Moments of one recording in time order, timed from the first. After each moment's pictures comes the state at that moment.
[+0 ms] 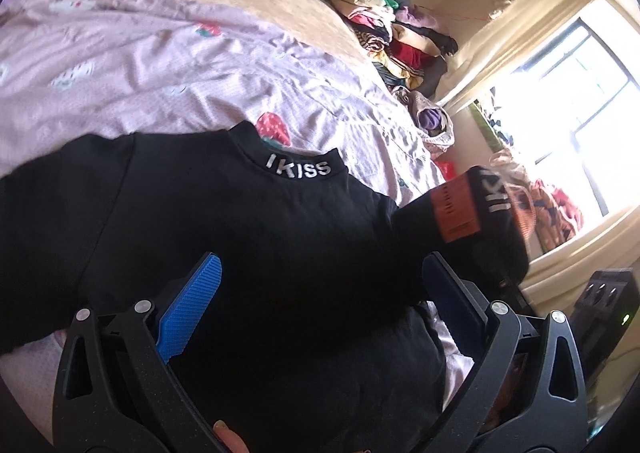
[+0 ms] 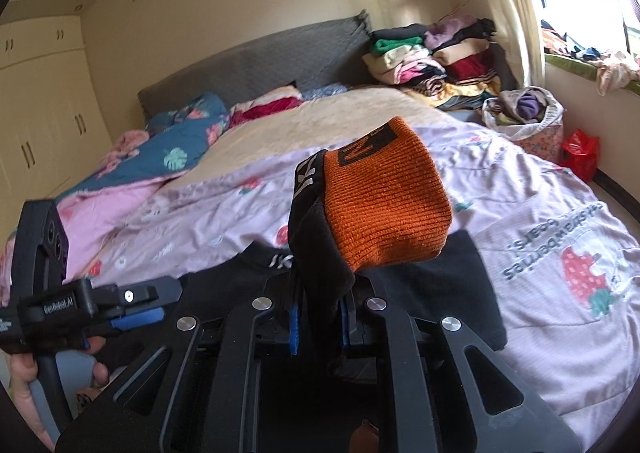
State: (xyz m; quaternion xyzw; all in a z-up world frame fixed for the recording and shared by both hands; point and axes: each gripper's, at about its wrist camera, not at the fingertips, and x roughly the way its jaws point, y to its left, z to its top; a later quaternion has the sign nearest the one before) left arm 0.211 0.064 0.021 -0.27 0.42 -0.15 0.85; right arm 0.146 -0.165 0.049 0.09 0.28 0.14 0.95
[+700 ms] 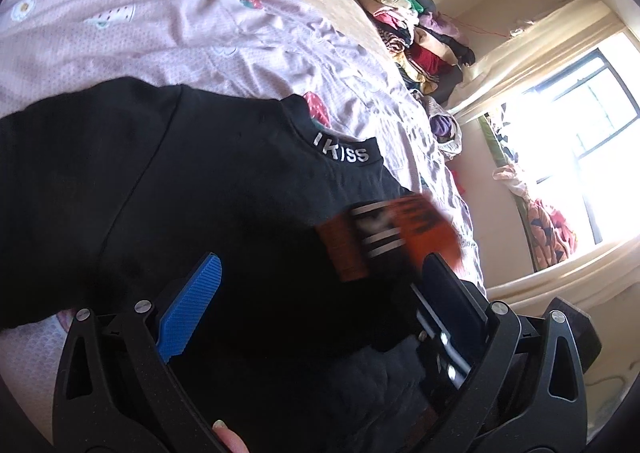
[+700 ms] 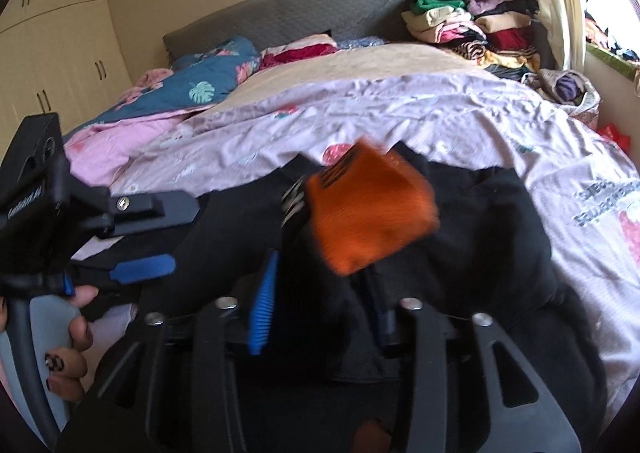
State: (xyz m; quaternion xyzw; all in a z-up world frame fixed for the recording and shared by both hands) left arm 0.202 0.094 -0.020 -0.32 0.44 -0.14 0.82; right arm 0.144 -0.106 -0.018 0.05 0.34 0.19 0.92
